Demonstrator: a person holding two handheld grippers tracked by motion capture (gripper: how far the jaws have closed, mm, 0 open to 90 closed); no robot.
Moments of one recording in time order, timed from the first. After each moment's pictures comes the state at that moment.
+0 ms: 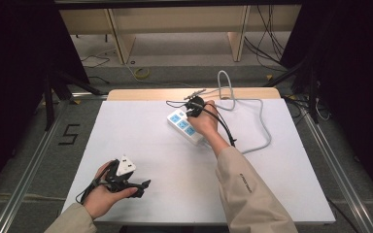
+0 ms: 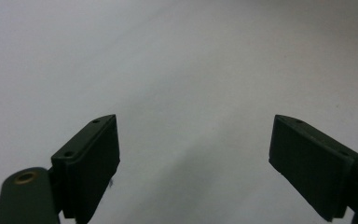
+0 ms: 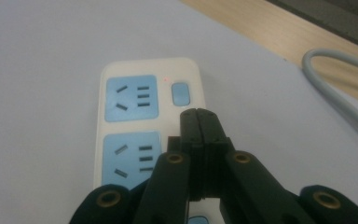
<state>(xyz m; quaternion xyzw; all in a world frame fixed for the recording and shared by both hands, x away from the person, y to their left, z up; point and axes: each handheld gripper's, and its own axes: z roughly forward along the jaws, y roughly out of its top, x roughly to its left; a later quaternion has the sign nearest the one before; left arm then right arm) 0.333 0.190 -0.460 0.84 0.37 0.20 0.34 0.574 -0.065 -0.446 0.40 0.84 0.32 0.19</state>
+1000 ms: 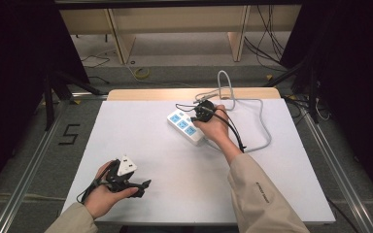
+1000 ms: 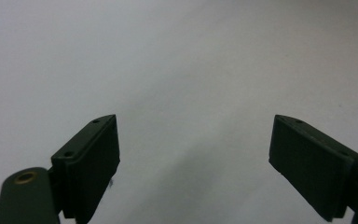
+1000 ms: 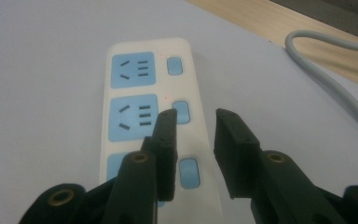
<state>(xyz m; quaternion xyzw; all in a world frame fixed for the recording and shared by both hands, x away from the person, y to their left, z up) 0.334 0.188 -0.461 0.84 0.37 0.20 0.33 0.548 -0.095 -0.442 0.41 0.83 0.34 0.18</state>
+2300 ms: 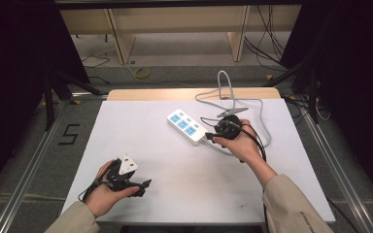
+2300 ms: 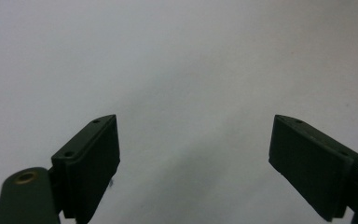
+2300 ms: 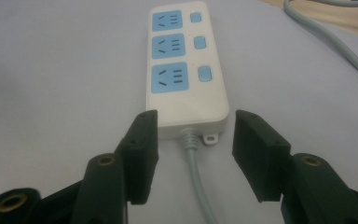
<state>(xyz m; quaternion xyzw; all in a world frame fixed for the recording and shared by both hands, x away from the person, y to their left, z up) 0.337 0.187 -0.462 0.84 0.38 0.20 0.32 0.473 -0.162 -0.425 0.40 0.82 0.38 0.13</state>
